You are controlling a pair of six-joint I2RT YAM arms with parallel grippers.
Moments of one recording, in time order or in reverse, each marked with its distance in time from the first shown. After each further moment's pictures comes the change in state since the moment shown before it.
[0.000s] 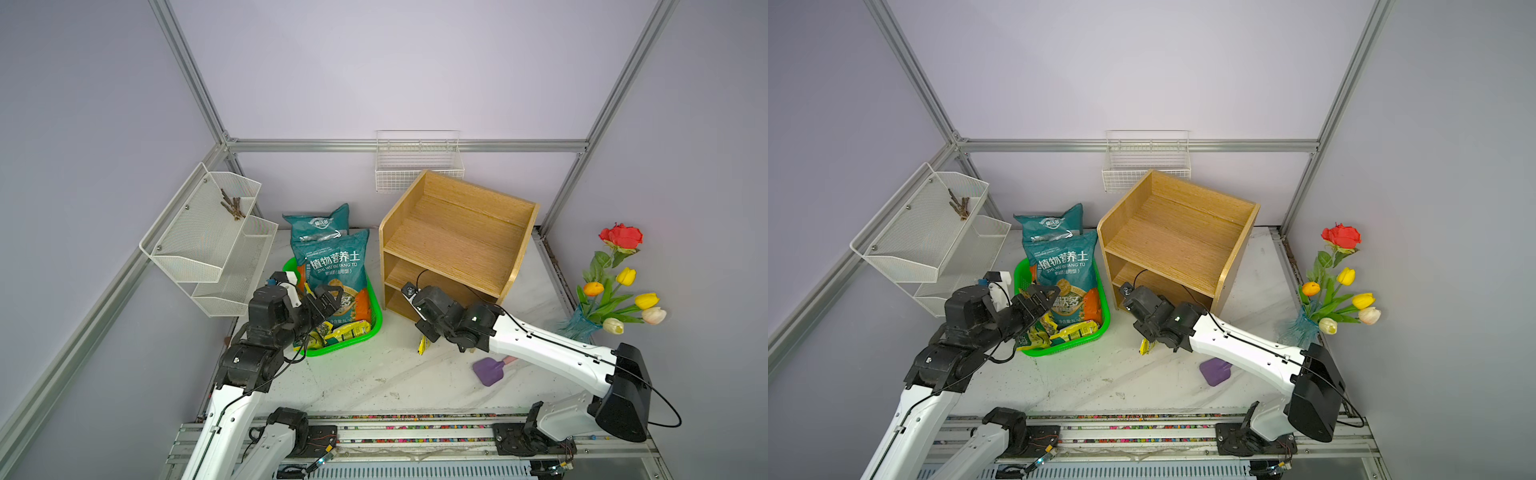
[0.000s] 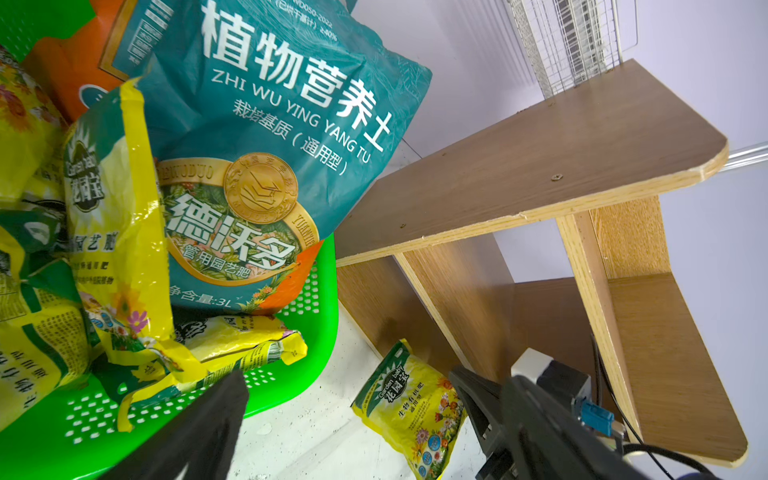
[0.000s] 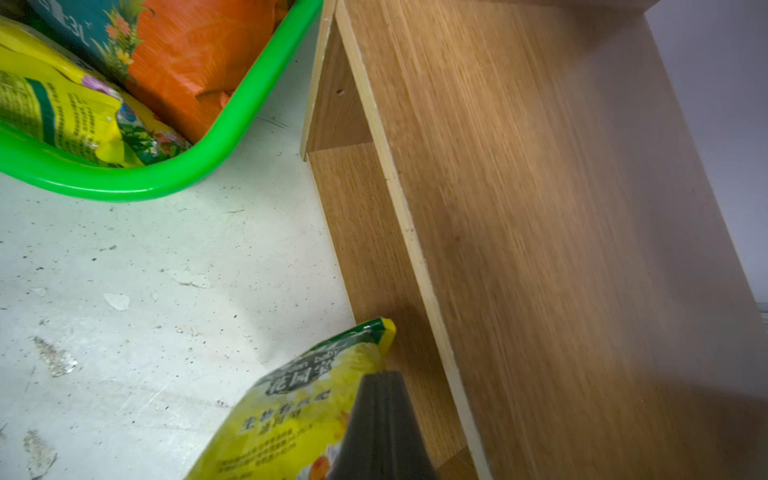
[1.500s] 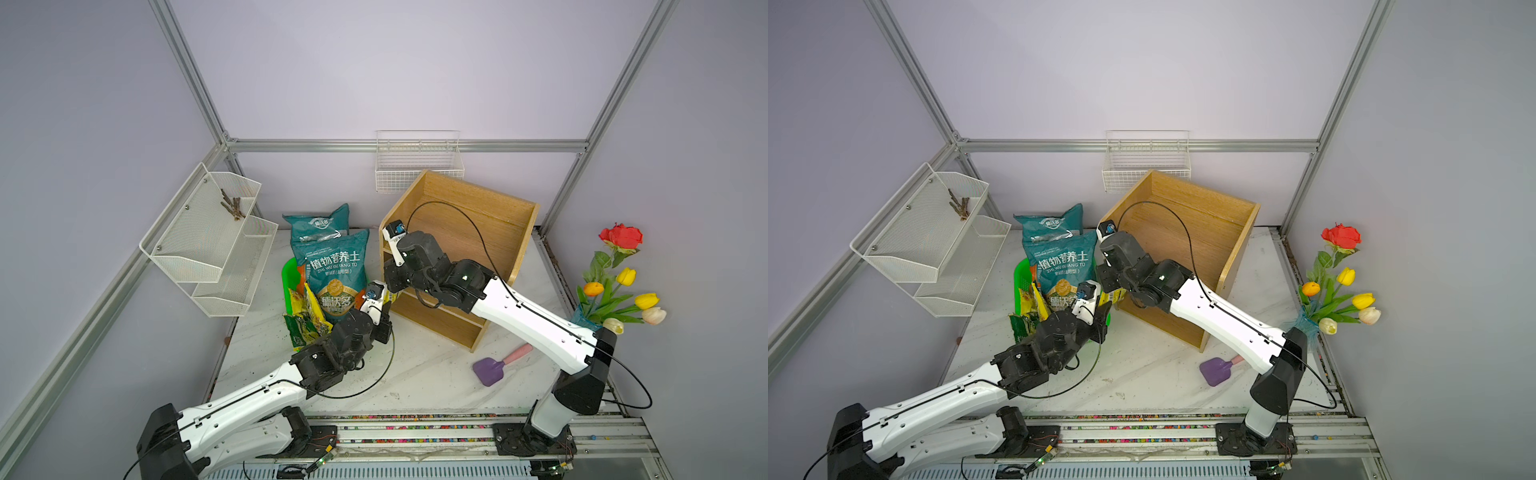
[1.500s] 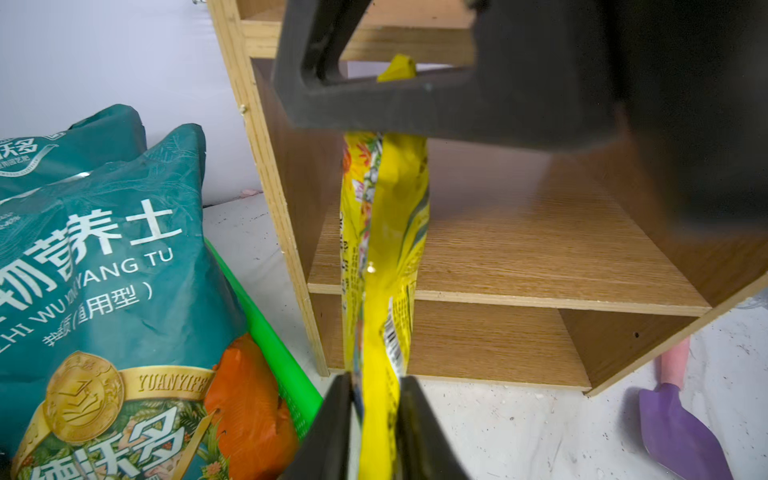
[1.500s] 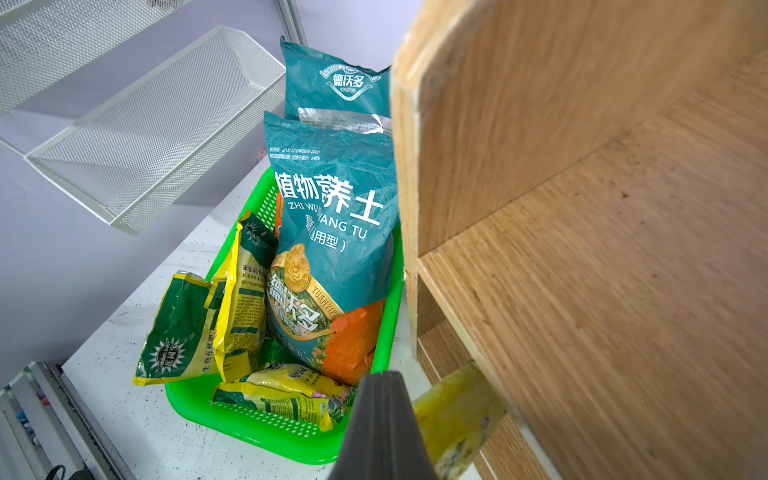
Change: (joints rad) left arm -0.749 0.237 -0.224 0.637 -0.750 0.682; right arm -0.022 0.240 0.577 0.031 -0.194 0.305
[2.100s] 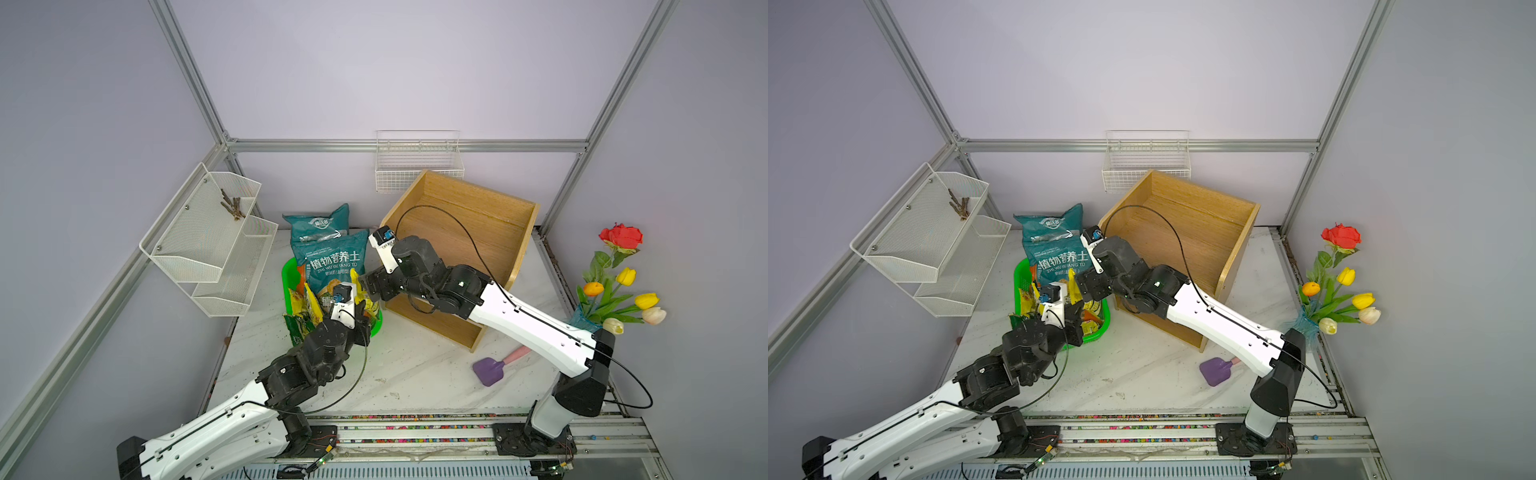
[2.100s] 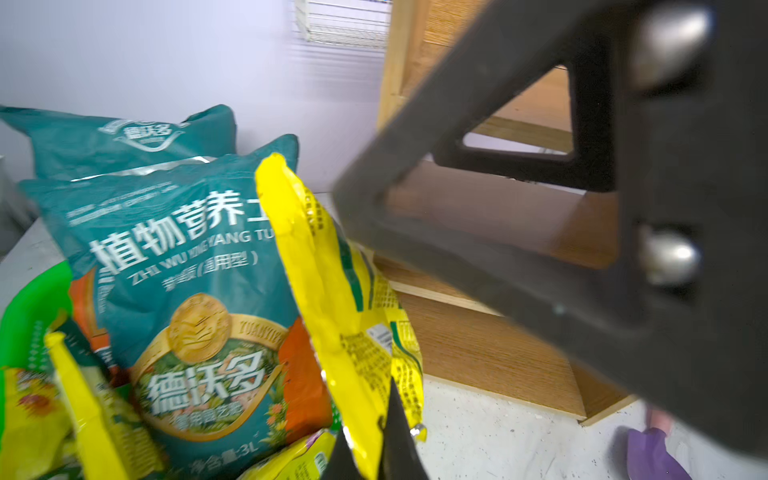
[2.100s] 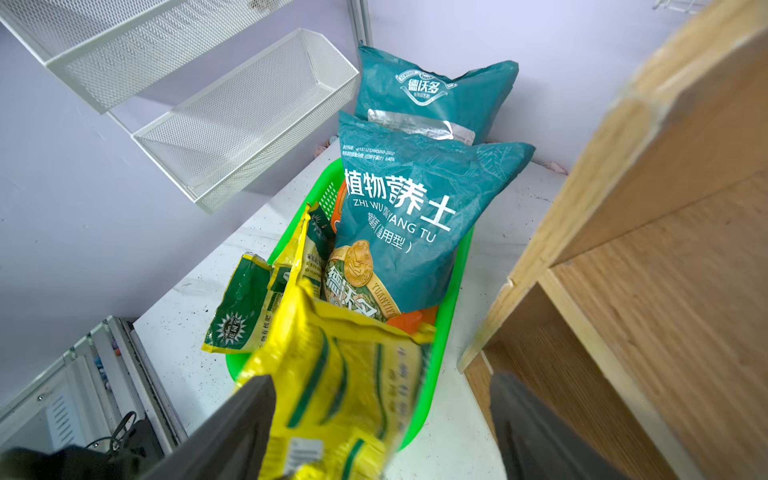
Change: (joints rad) left arm -0.002 -0.270 0.003 -0.234 -0.128 -0.140; right arm 0.037 -0.001 -0.010 0.050 -0.074 -0.043
